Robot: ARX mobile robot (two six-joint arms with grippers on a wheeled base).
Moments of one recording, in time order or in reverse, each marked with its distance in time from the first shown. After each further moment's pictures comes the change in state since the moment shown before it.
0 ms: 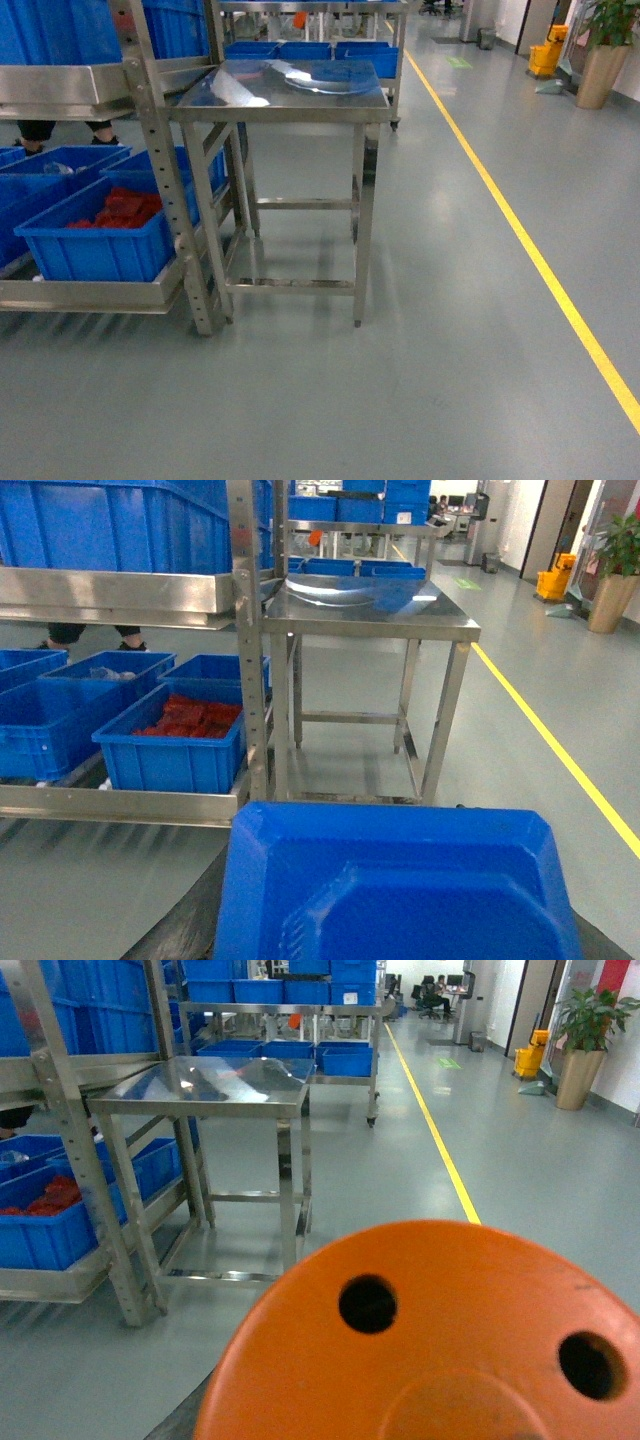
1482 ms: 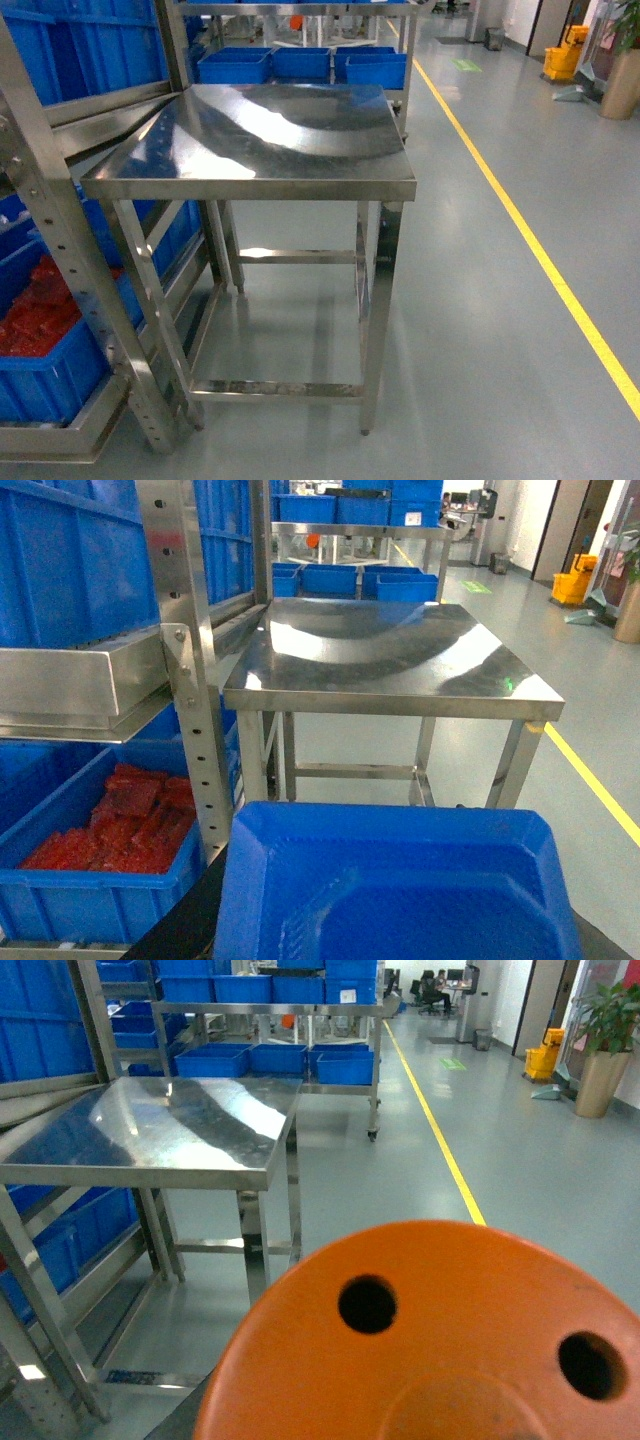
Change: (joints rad) left arm 0.000 0.000 0.000 0.000 0.003 0.000; right arm 0.000 0.000 0.000 -0.005 0.000 0.000
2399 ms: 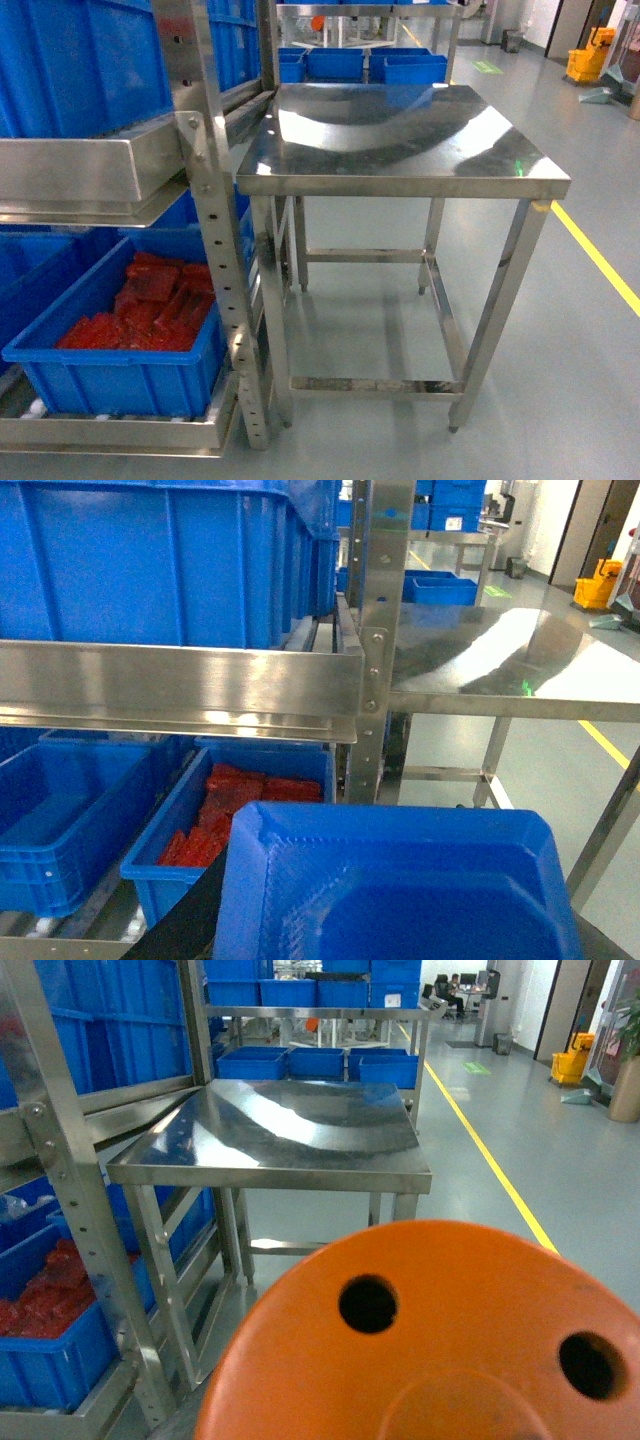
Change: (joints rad) left arm 0.000 0.000 0.000 0.001 -0.002 0.000; right arm 0.000 0.000 0.000 0.007 0.001 0.000
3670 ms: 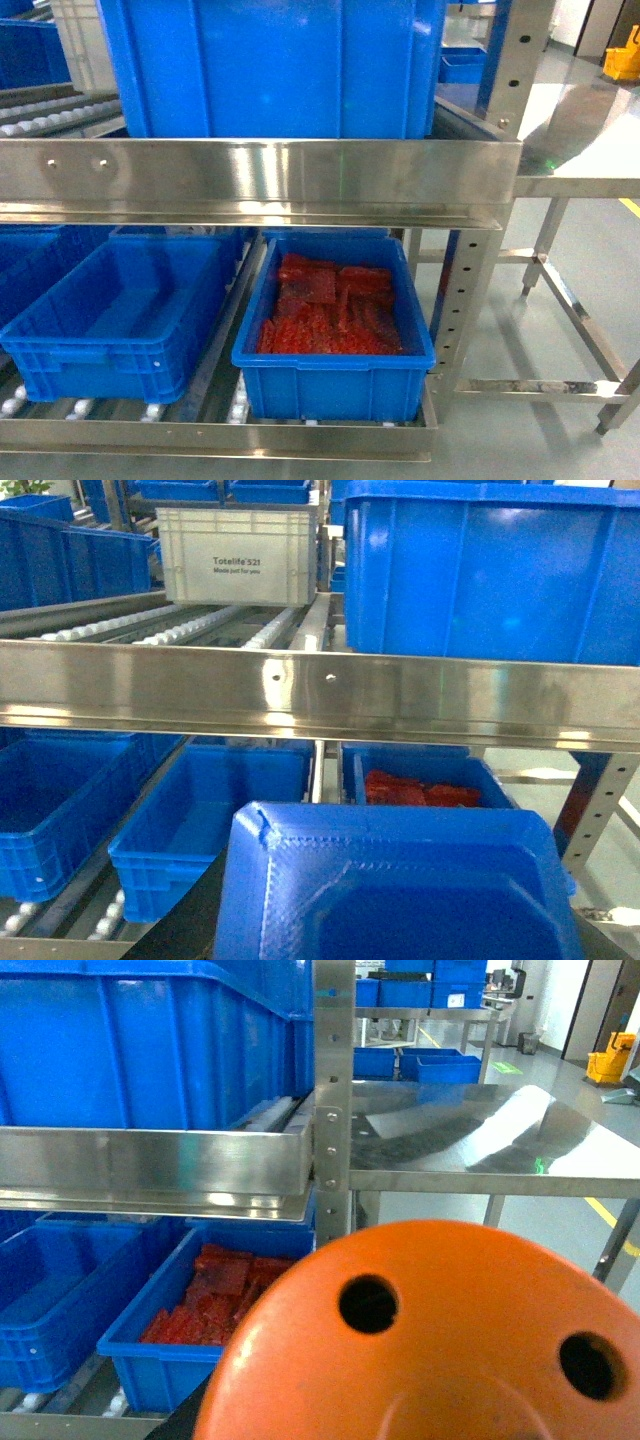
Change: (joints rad) left arm 0.000 0.000 0.000 0.000 -0.001 0.000; right arm 0.000 0.000 0.000 -0.001 0.000 0.000
